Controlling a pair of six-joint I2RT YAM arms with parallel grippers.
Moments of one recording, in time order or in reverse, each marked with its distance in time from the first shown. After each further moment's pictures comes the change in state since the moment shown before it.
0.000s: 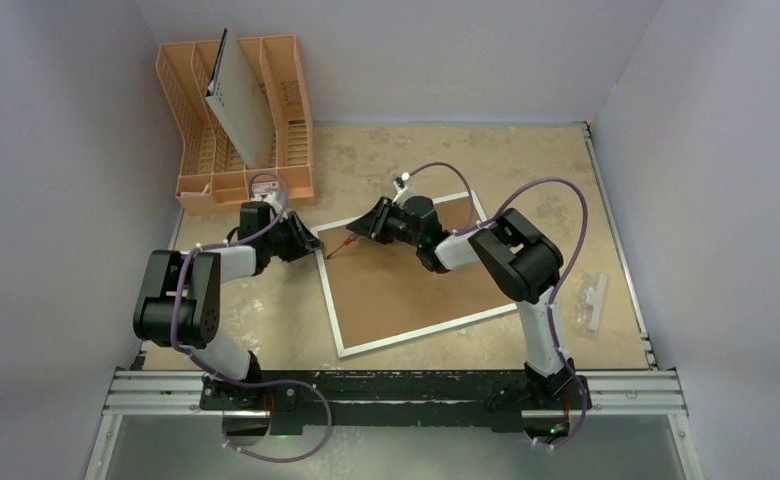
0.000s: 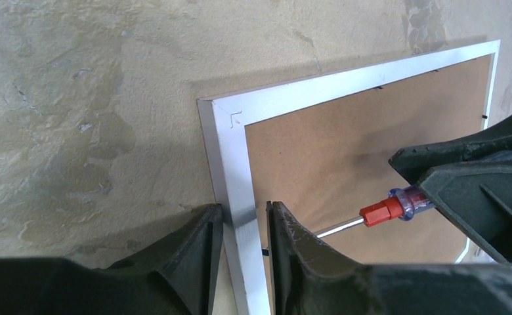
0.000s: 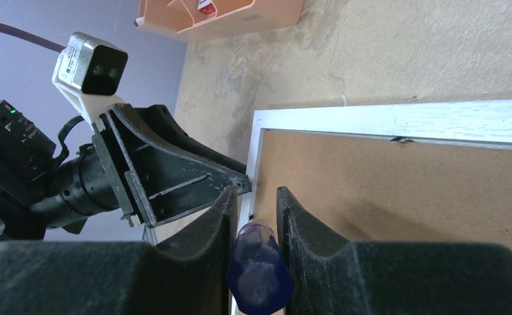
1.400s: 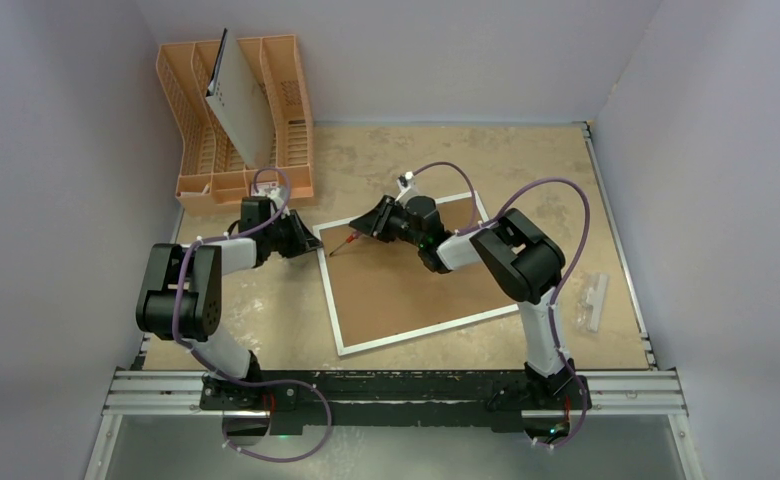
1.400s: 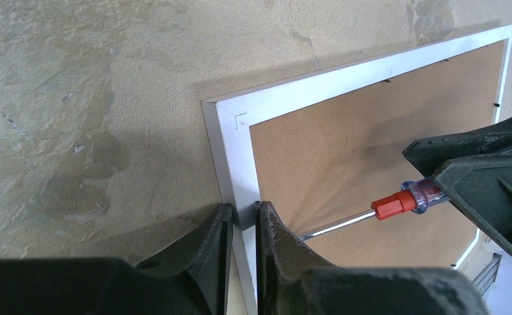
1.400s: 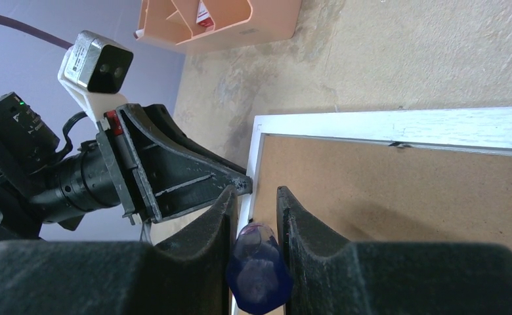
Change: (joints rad) left arm 0.006 0.043 0.066 -0.073 0.015 0.069; right arm -0.013 -0.011 -0.014 0.018 0.027 -0.007
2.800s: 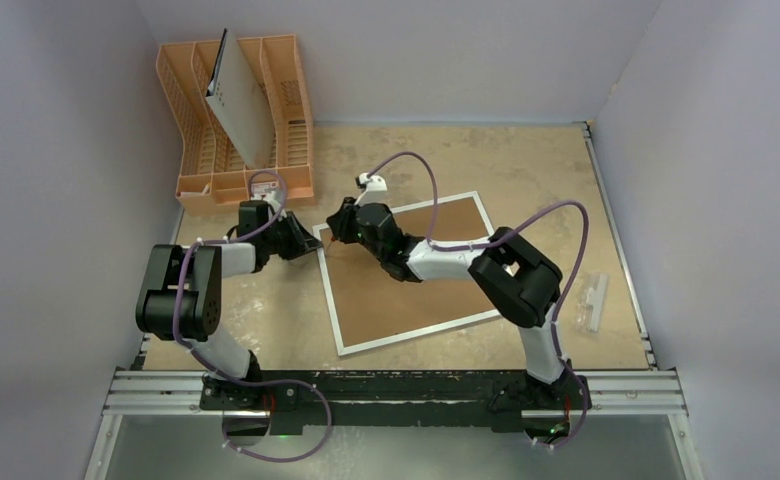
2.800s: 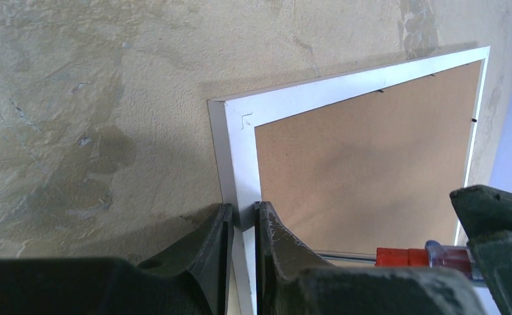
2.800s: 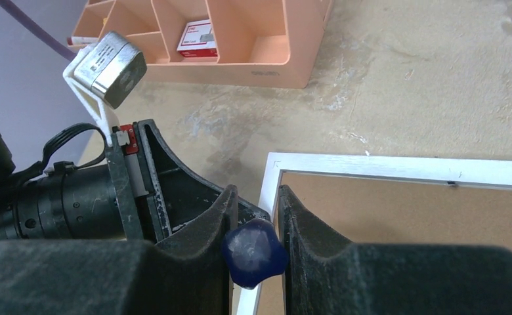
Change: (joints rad) left arm 0.010 0.001 -0.047 0.089 0.014 -0.079; right arm 0.254 -0.093 0.163 -0.290 0.489 -0.327
